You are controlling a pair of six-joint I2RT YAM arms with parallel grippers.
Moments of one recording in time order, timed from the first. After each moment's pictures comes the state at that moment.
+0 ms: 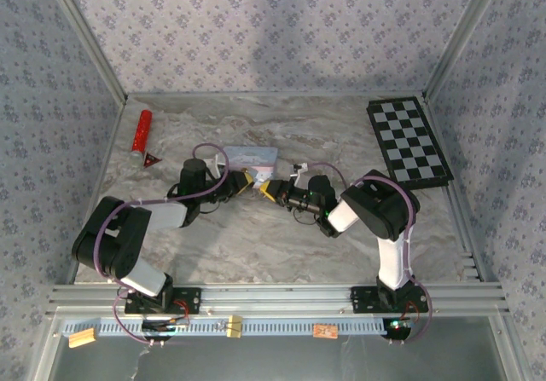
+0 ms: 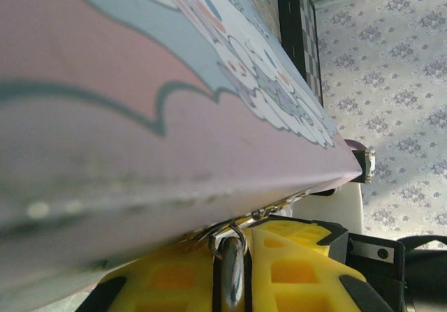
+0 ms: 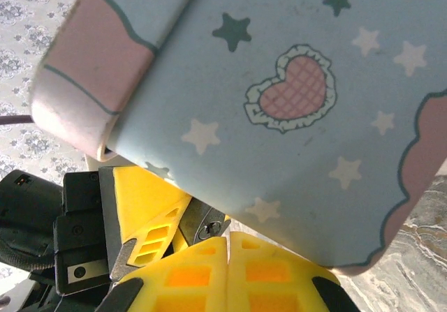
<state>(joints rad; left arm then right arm) -0.41 1.53 0.52 0.59 0.60 -1.05 0.67 1.96 0.58 1.28 -0.46 1.37</state>
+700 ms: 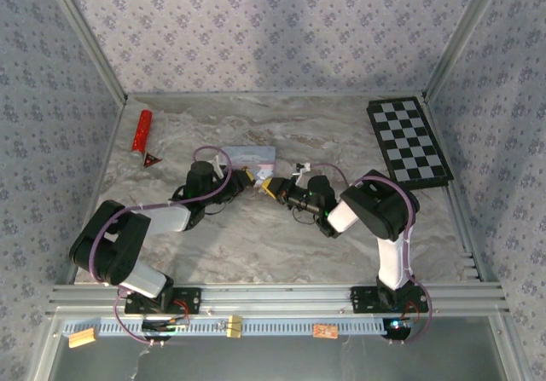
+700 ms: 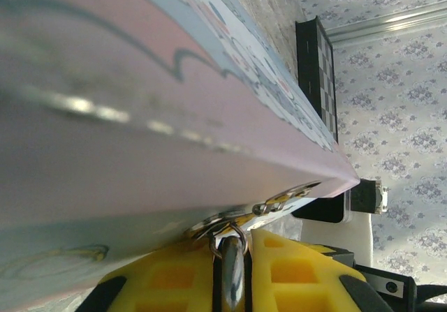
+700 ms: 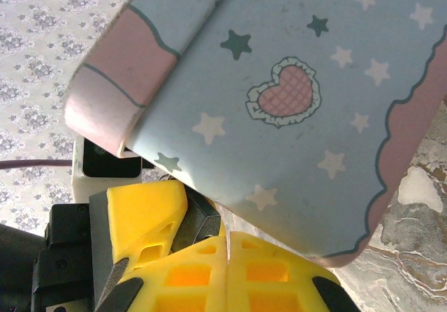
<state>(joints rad) -0.49 1.49 0.51 0.57 0.40 -1.13 0.68 1.96 0.58 1.28 -0.38 1.37</state>
